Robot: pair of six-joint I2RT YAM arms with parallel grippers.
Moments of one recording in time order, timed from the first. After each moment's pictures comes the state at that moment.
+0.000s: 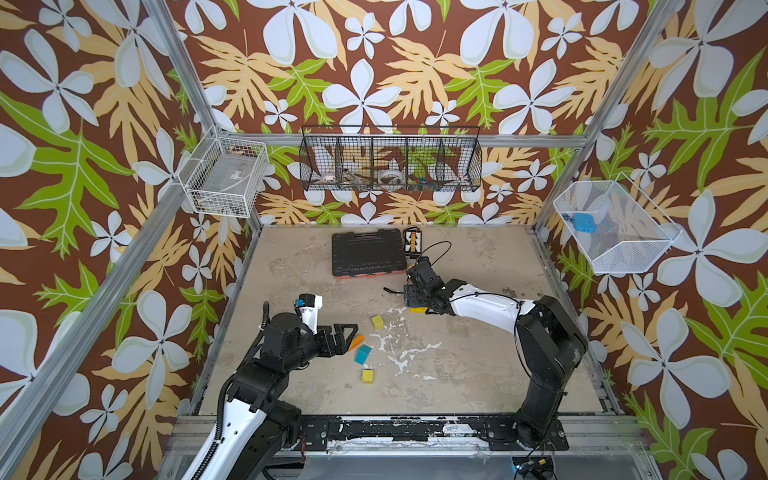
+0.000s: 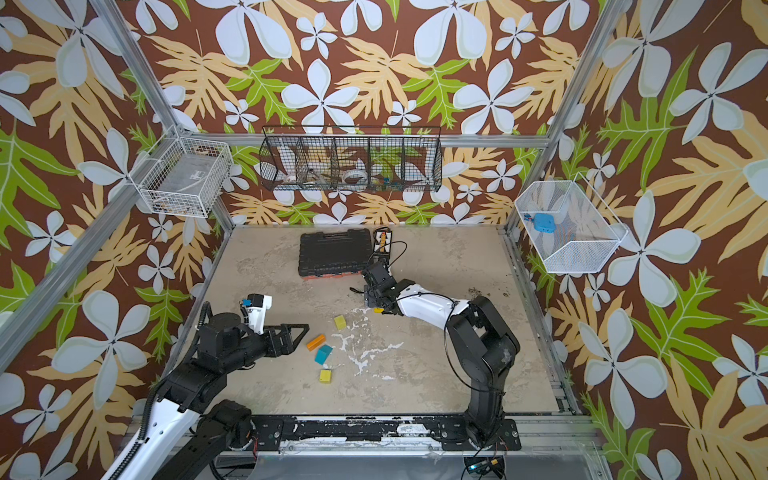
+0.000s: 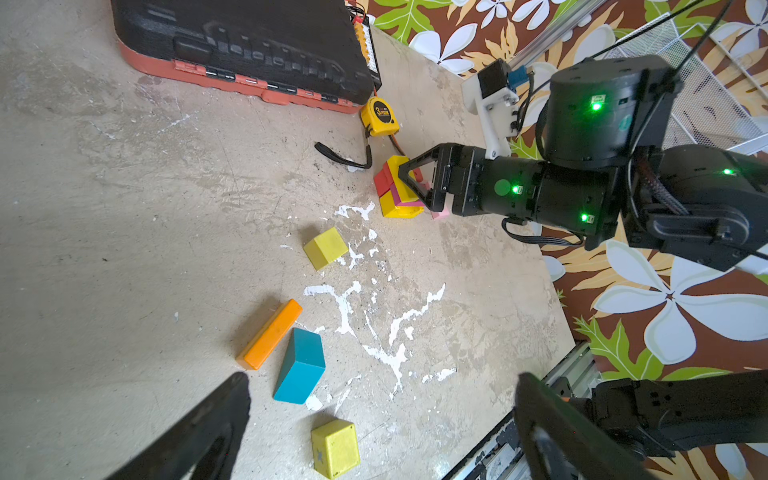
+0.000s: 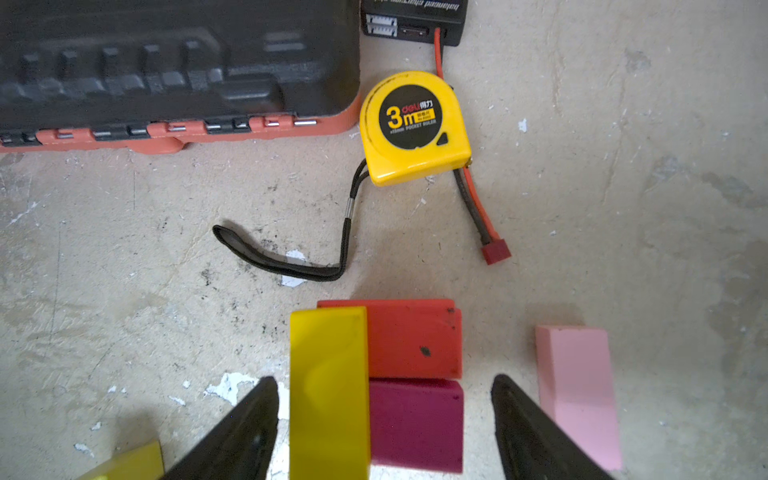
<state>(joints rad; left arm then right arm) -0.34 0.55 0.56 -0.54 0.34 -0.57 0.67 1.84 1.23 -0.35 0.30 0.51</state>
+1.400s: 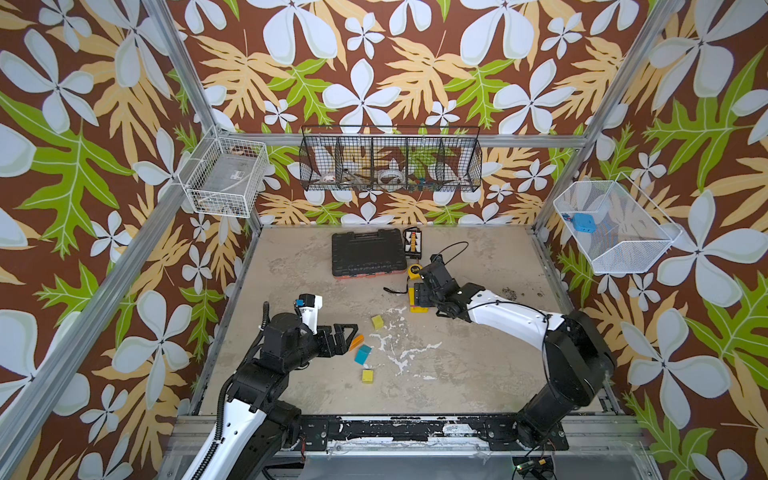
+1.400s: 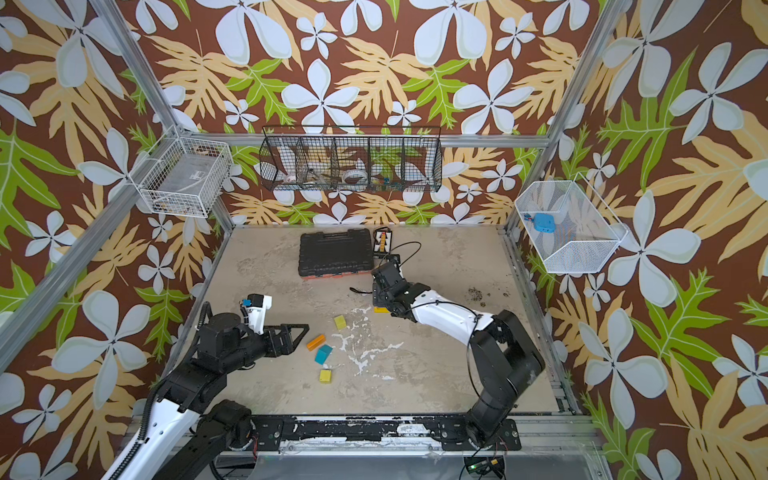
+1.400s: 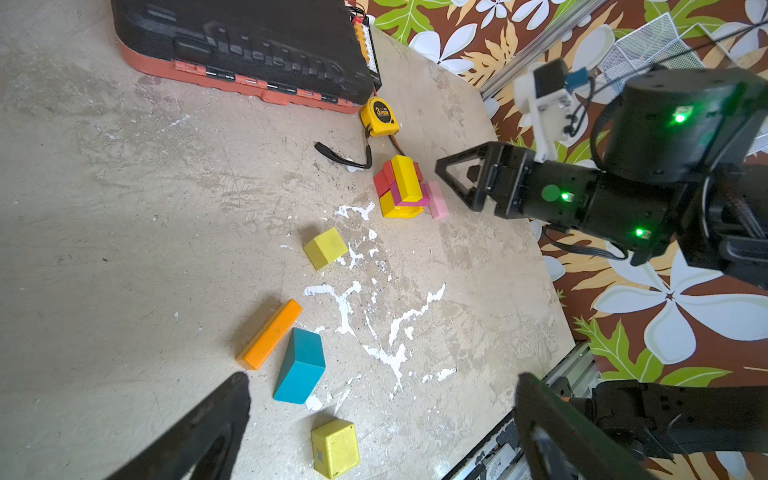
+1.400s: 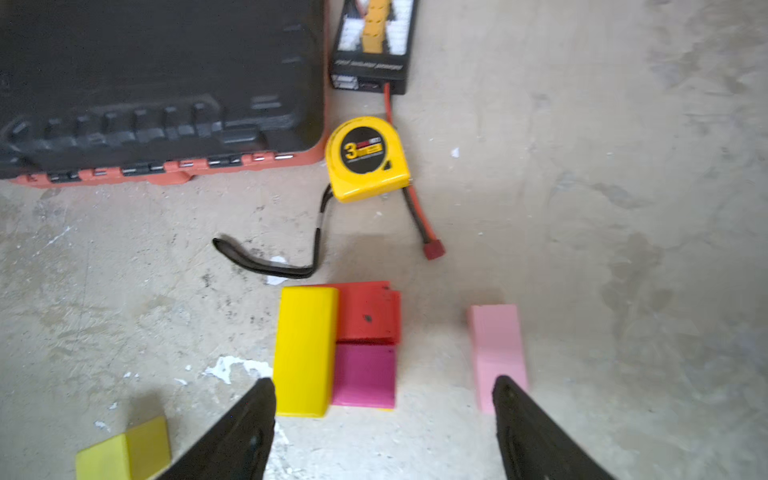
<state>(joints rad) -0.34 0.55 0.56 -0.54 0.34 -0.57 0.63 1.63 1.07 -0.33 0.36 0.51</state>
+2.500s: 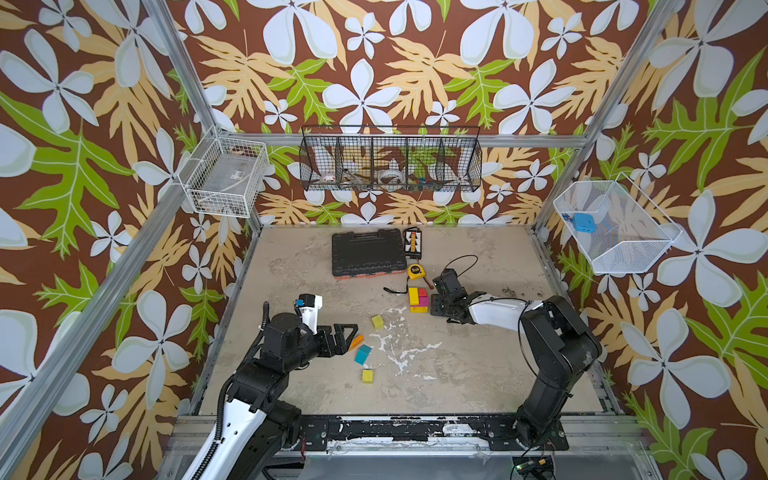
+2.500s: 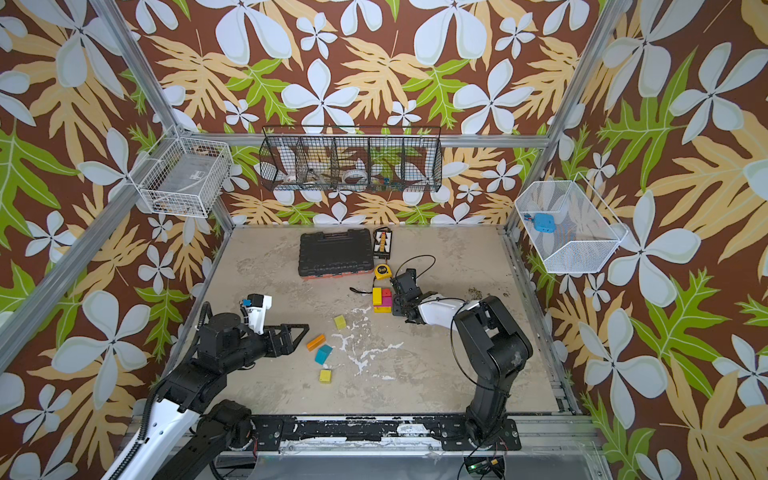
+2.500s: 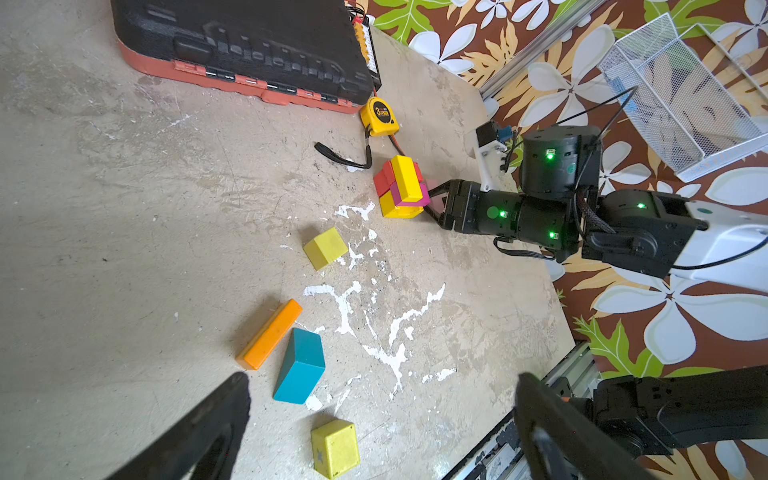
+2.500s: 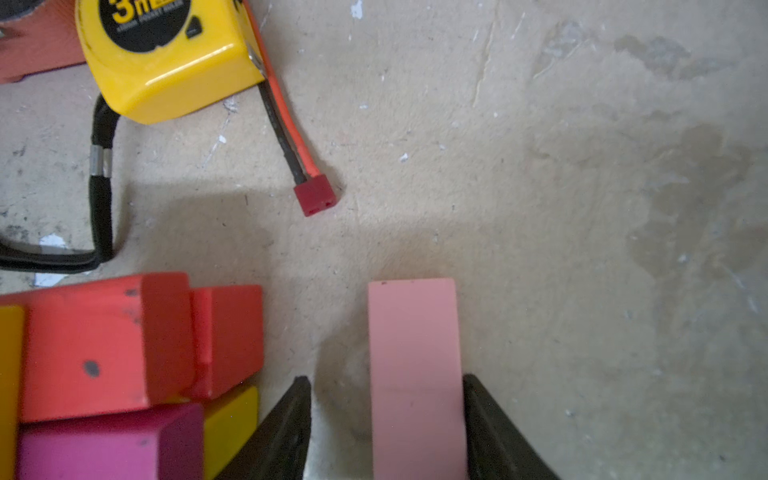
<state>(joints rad) -0.34 0.55 0.56 -0.54 0.34 -0.57 0.51 1.80 0.96 -0.17 0.24 0.50</state>
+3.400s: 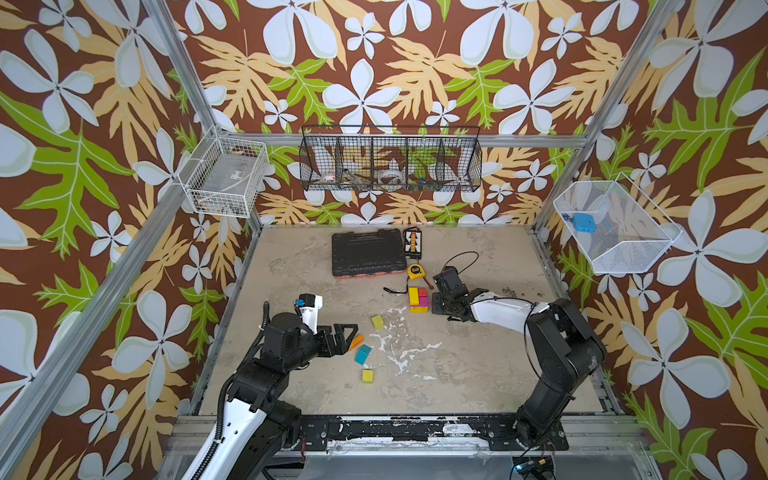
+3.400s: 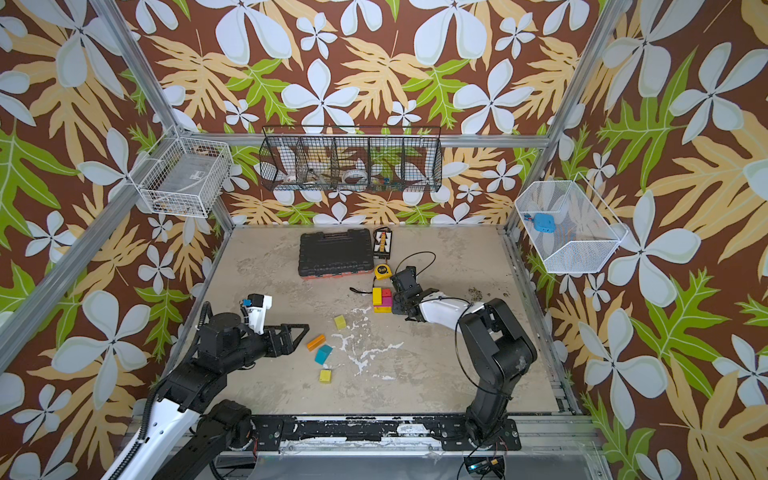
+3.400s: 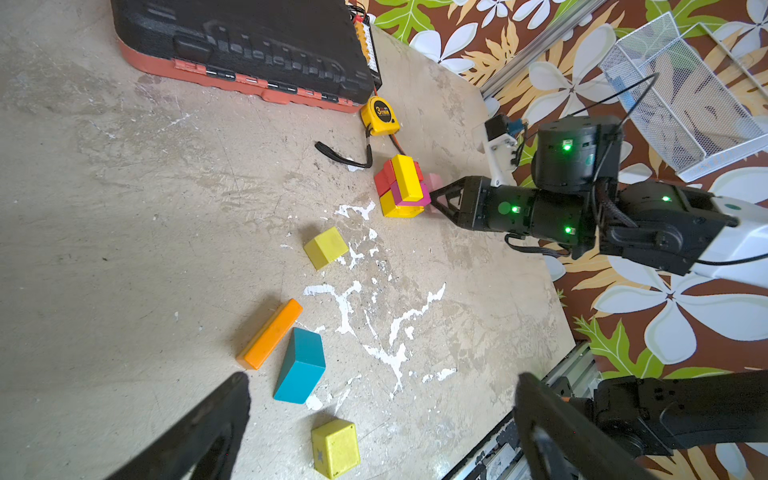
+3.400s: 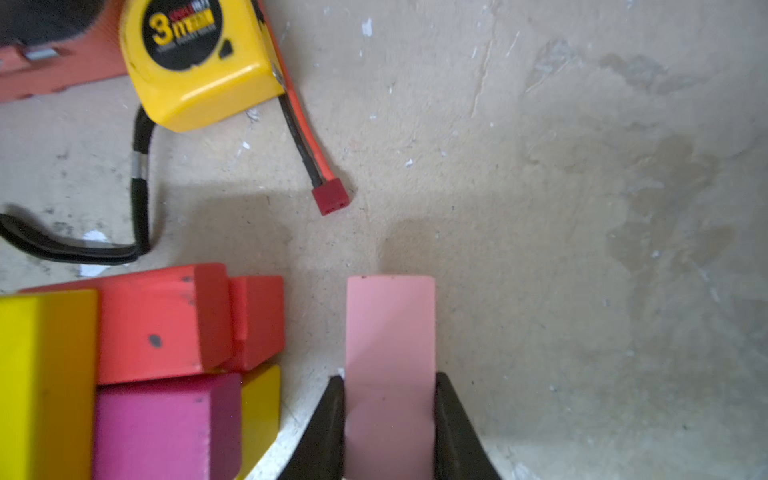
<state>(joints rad) -0.34 0.55 0.56 -0.54 0.34 -0.57 0.51 1.75 0.99 -0.24 0.23 0.50</state>
